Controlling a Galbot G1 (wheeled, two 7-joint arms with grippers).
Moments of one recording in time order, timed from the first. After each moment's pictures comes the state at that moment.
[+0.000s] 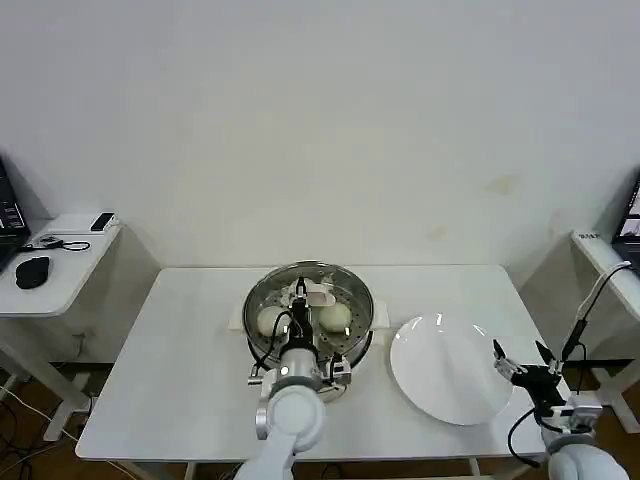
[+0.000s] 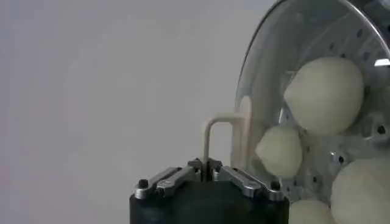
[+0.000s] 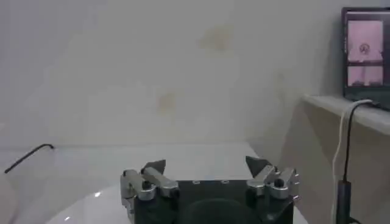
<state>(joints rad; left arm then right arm) 1.08 -1.60 -0.07 -1.81 1.67 0.46 0.26 -1.45 1.27 0.87 1.84 0.36 -0.18 -0.14</state>
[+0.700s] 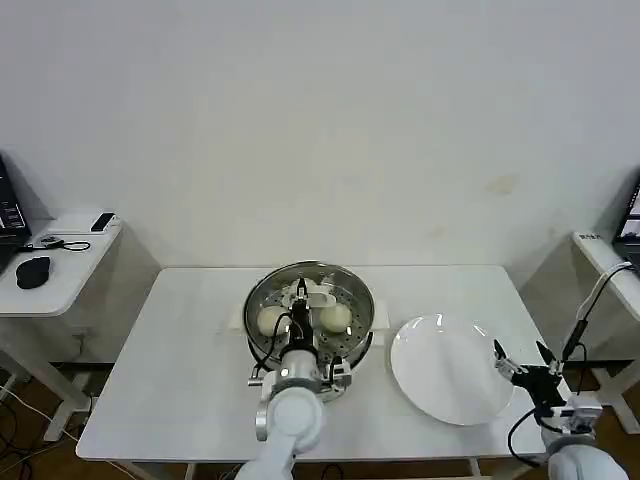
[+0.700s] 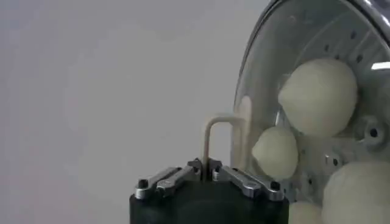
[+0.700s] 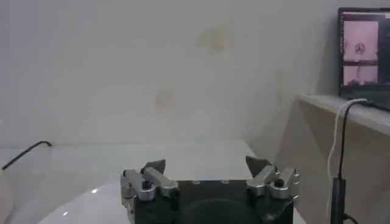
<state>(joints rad) 1.09 -1.60 -0.07 -1.81 1.66 0.45 0.25 -1.45 1.27 0.87 1.84 0.36 -0.18 -0.14</state>
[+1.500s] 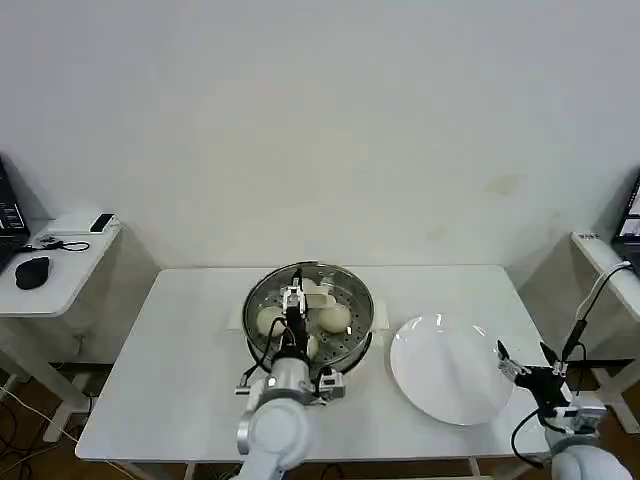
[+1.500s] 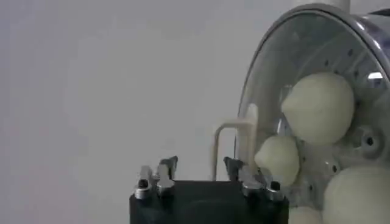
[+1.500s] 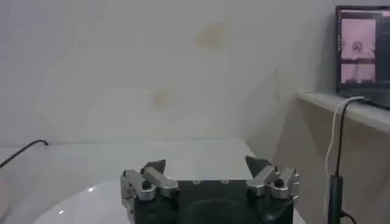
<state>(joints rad) 1.16 -1.54 -0.08 -1.95 1.59 0.42 0.29 -1.45 1.26 0.88 1.84 0.37 -0.18 -0.14</state>
